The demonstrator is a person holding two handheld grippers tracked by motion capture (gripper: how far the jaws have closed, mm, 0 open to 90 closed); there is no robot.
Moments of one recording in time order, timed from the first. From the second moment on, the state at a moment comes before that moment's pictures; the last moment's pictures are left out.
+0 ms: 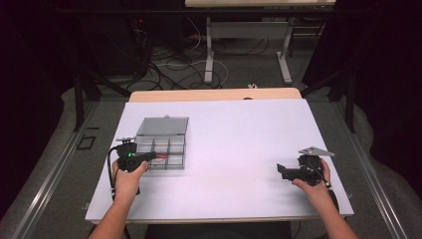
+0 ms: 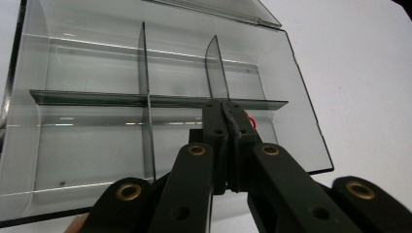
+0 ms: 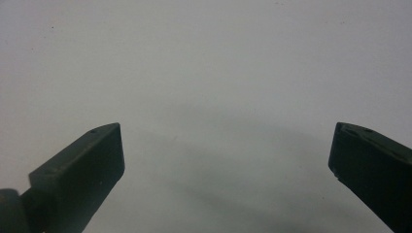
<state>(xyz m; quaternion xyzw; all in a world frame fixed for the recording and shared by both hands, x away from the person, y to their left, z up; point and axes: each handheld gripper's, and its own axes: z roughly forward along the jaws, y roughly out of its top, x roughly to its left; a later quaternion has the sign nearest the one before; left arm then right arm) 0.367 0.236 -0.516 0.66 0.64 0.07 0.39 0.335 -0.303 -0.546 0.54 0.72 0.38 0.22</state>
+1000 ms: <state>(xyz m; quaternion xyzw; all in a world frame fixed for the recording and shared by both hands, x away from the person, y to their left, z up) 0.374 0.240 -0.532 0.67 0.65 0.06 0.36 0.335 -0.303 -0.547 0.54 0.72 0.38 0.21</state>
